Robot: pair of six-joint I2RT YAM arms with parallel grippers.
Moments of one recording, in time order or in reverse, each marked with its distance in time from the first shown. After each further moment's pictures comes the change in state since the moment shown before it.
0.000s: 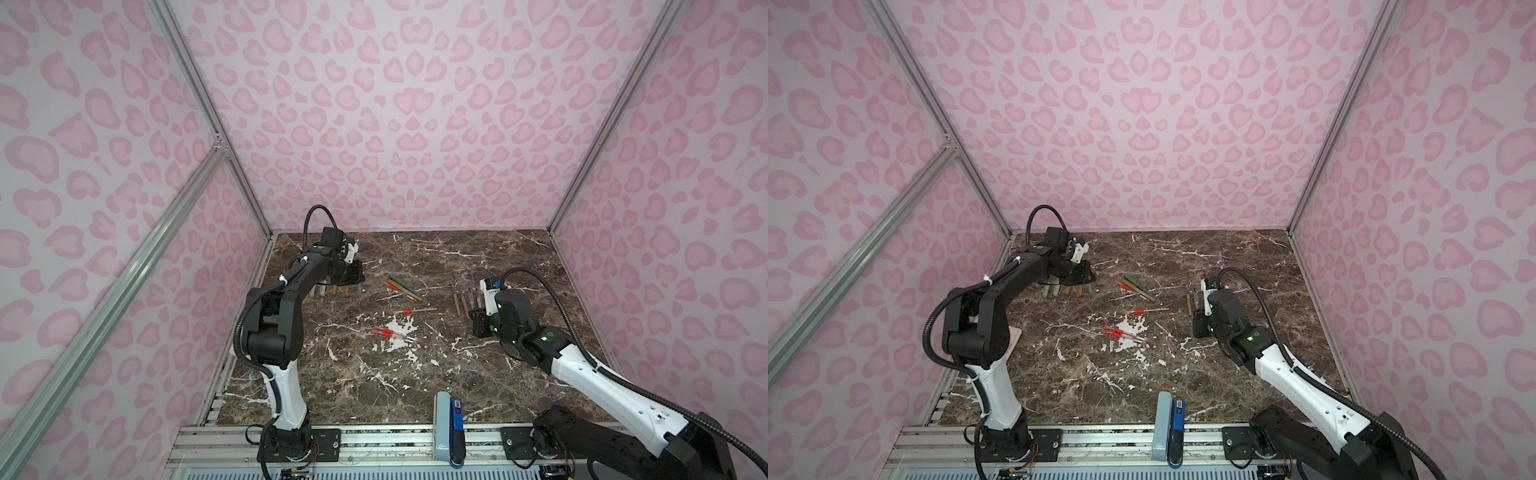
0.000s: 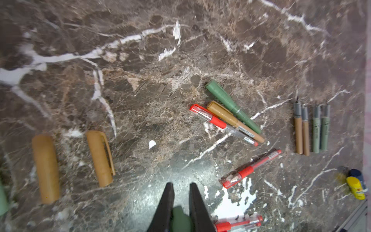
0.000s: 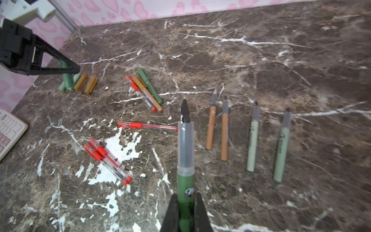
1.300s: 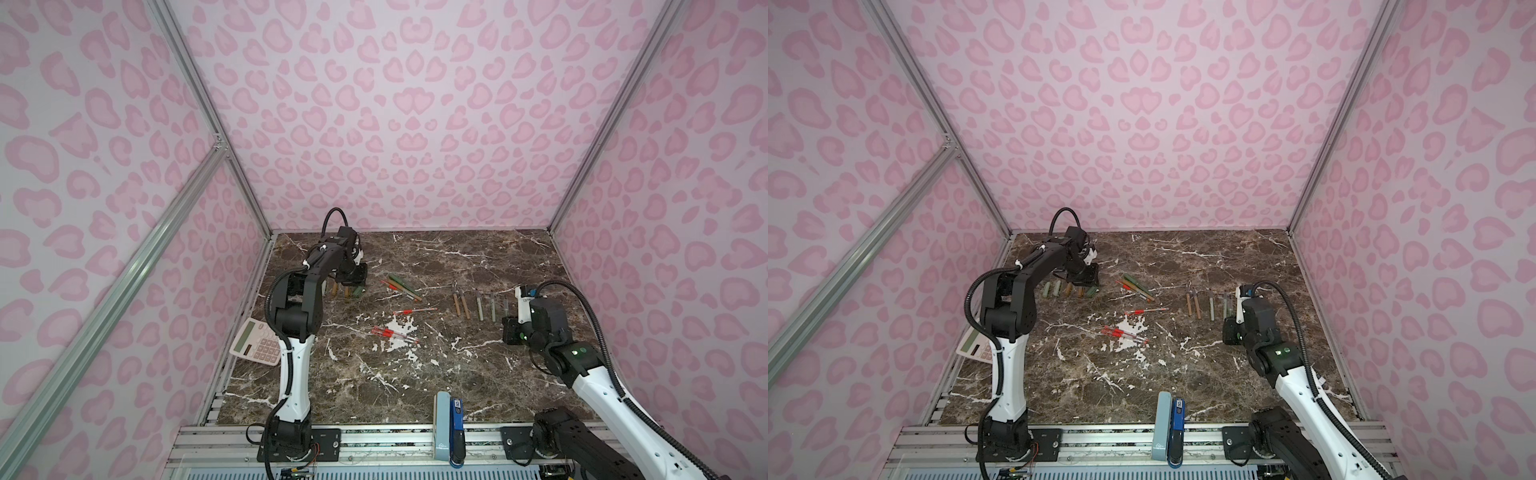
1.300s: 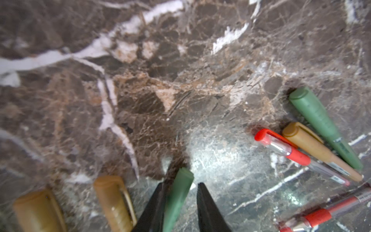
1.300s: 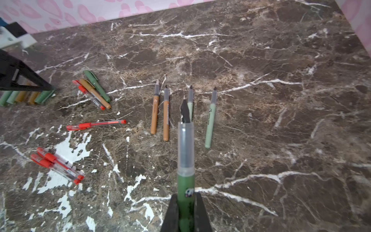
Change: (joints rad) left arm -0.018 0.268 0.295 -0.217 -0.161 0.039; right arm -0.251 -0.171 -0.055 -0.167 -0.028 -0.093
